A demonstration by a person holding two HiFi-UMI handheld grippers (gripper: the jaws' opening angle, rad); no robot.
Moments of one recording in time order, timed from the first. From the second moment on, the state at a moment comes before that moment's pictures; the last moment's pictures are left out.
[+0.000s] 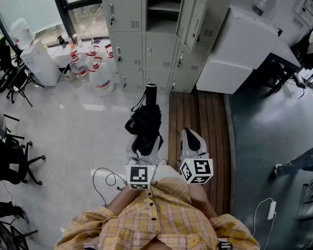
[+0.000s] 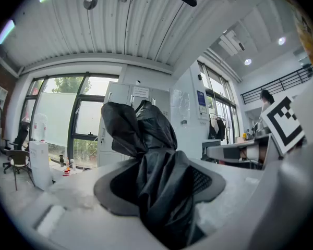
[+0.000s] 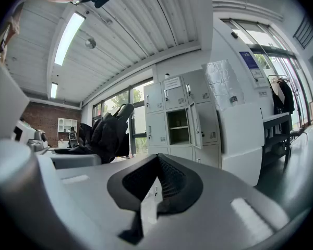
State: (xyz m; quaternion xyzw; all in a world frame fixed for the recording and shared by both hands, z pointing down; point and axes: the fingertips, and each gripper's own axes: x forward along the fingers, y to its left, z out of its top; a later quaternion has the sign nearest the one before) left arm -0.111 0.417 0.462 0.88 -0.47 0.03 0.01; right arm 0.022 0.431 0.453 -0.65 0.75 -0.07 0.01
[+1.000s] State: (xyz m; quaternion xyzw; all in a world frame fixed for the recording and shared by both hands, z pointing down) left arm -0.043 0.284 0.476 0.87 -0.49 0.08 0.02; right arm 0.088 0.293 0.457 -0.61 0.79 -0.09 0.02
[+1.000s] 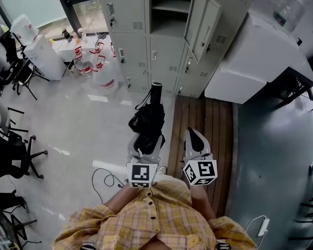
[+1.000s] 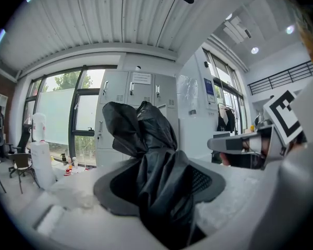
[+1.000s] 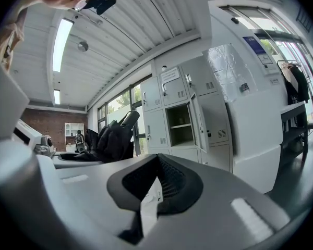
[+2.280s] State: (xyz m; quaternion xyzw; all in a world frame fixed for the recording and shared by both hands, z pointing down) left arm 0.004 -0.011 0.486 0.89 -0.45 0.09 0.03; right arm 0.103 -0.017 0.452 -0.60 0.79 -0.09 0.00
